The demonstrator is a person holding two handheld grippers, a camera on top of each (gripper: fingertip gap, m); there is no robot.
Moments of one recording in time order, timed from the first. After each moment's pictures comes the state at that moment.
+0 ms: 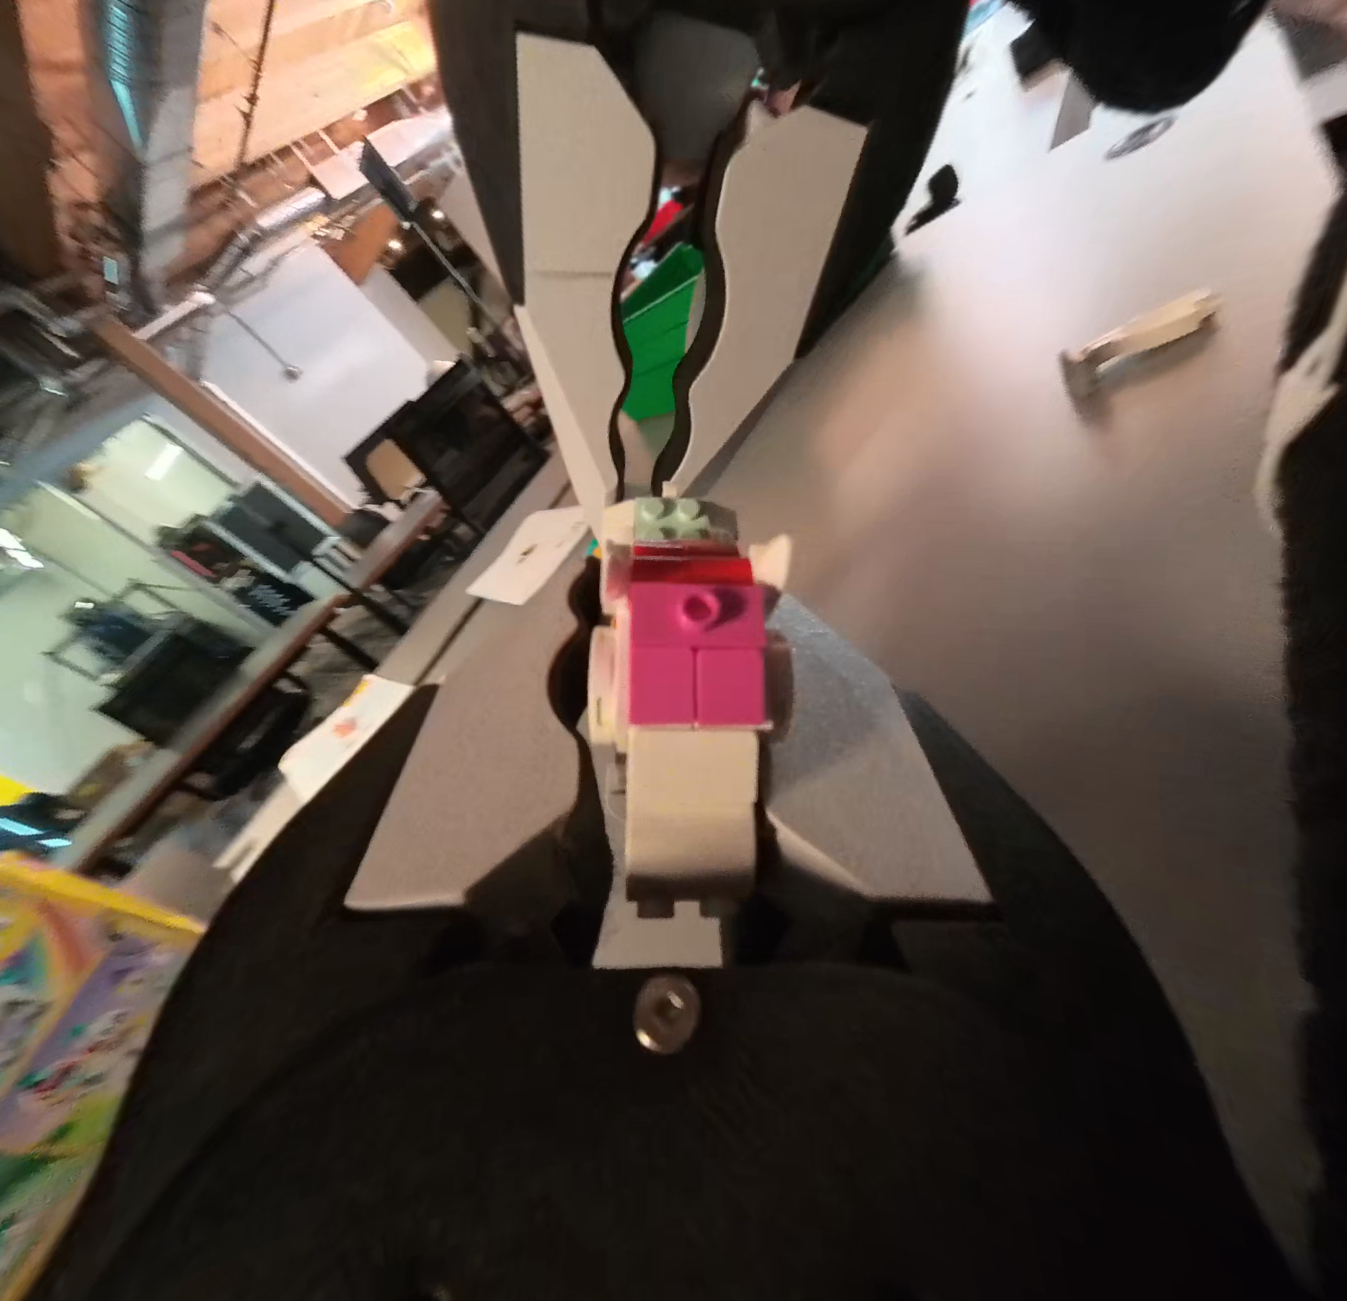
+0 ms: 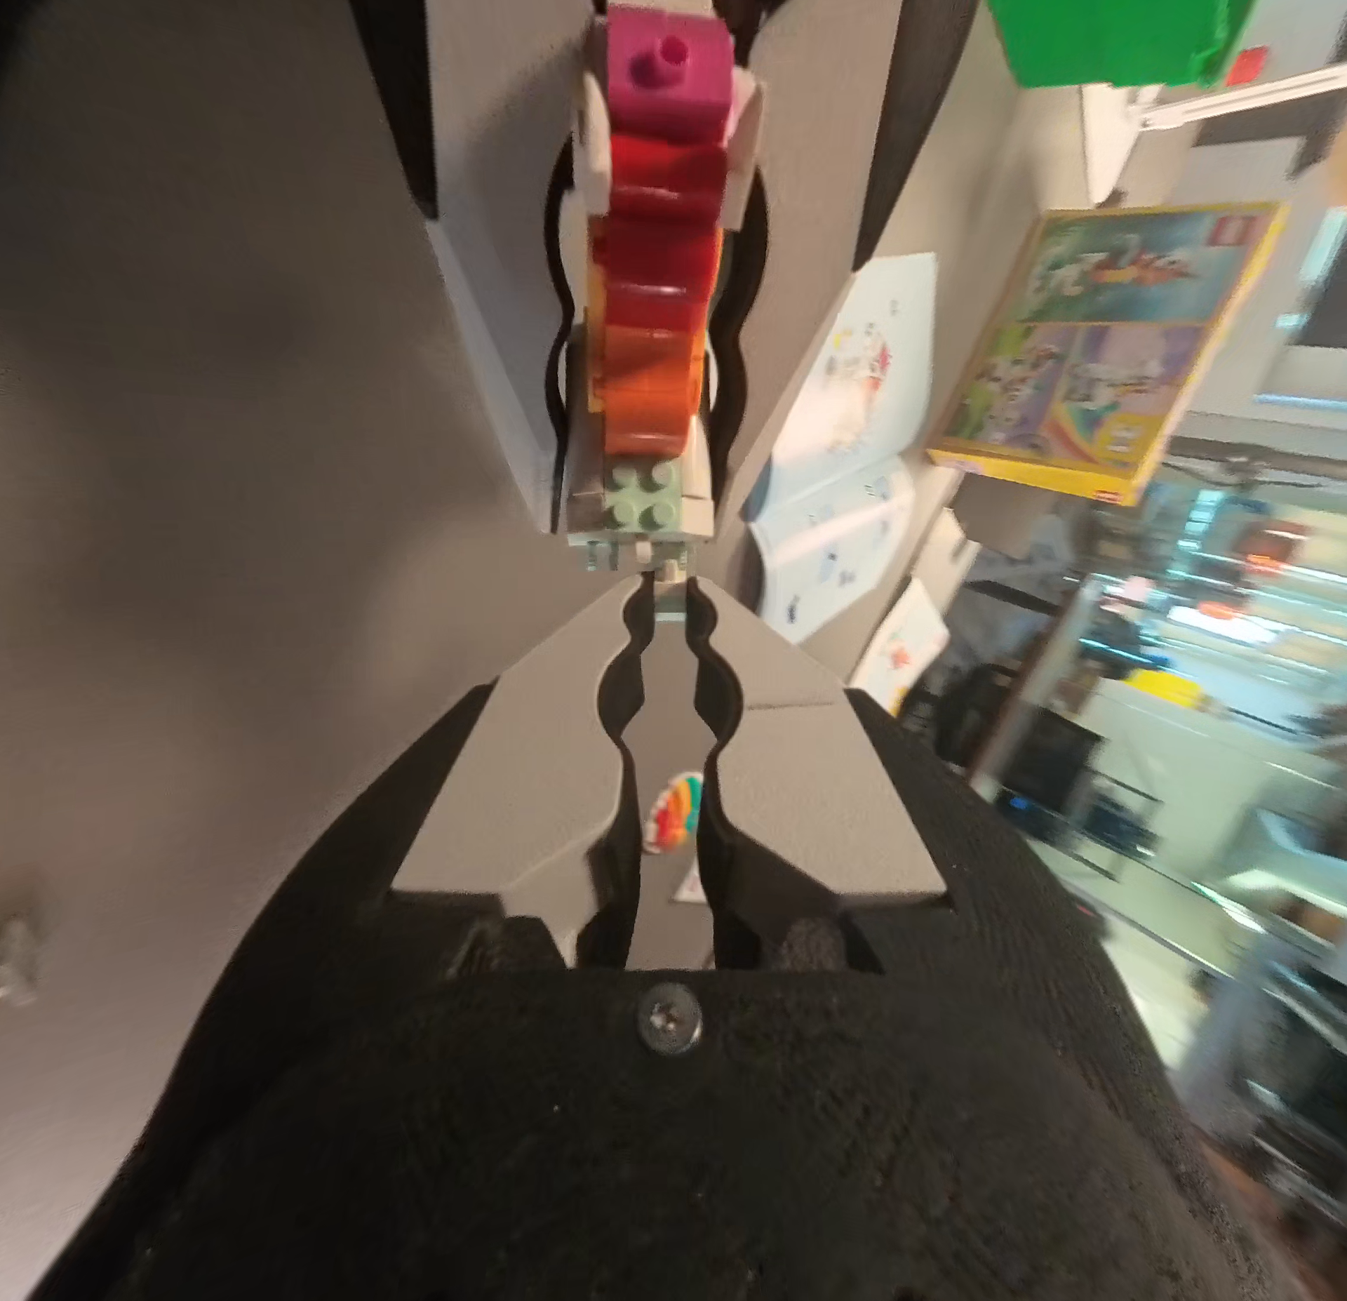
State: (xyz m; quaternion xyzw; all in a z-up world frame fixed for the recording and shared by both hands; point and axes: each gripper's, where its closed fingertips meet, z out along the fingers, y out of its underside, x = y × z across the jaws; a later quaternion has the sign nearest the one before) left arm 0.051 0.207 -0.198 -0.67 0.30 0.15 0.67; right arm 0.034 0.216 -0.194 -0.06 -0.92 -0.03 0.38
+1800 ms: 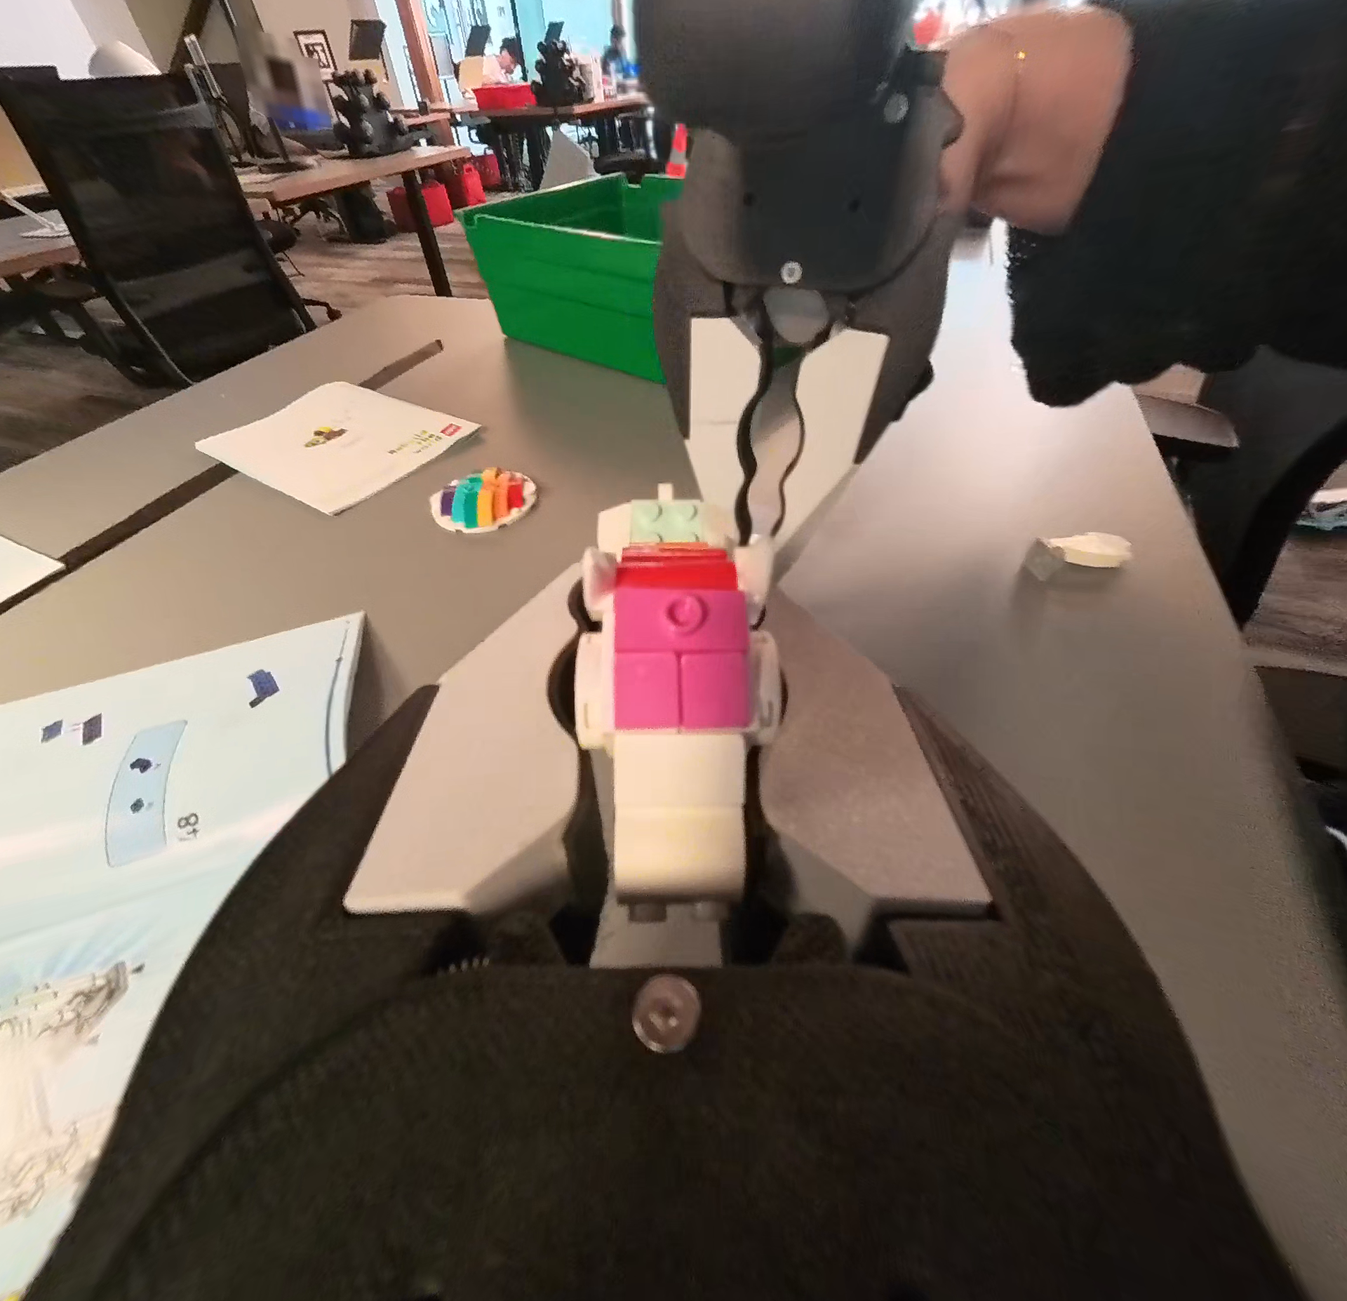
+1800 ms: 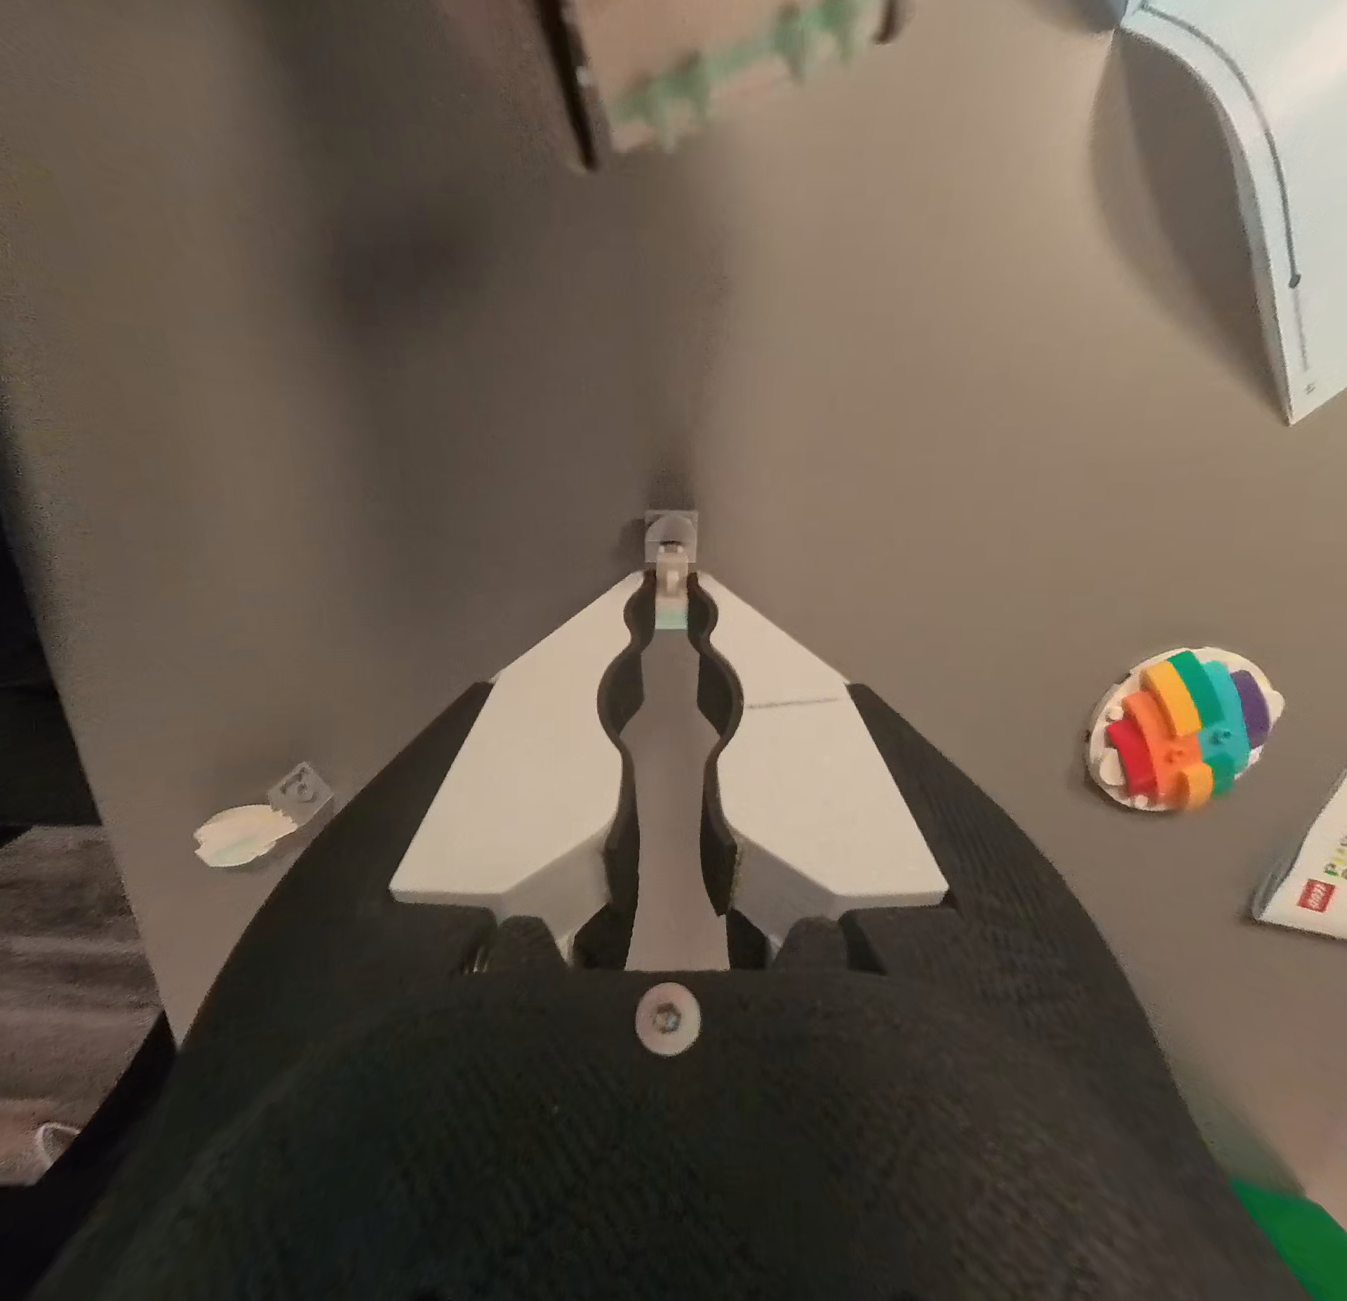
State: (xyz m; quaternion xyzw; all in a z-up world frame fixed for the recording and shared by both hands) left arm 0.017 0.271 -0.195 -0.75 0.19 -0.12 0.62; right arm 0.067 0.309 -0.262 -0.37 -0.92 0.12 0.06
